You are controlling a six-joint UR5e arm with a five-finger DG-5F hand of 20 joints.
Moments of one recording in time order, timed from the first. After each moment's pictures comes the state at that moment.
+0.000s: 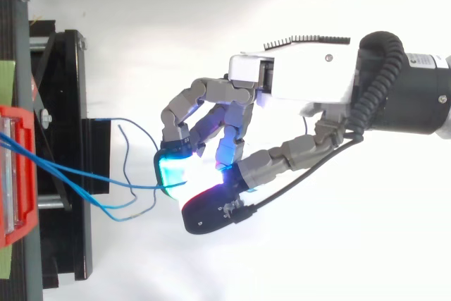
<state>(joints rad) 0.11 -2.24 -1.23 -2.97 -1.38 -0.18</state>
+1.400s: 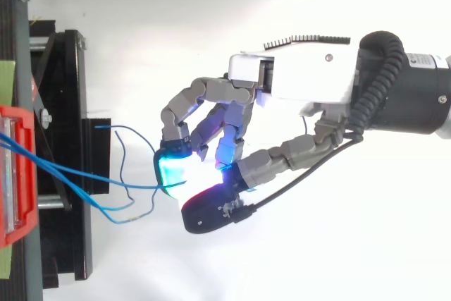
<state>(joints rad) 0.11 -2.24 -1.23 -2.97 -1.38 -0.19</state>
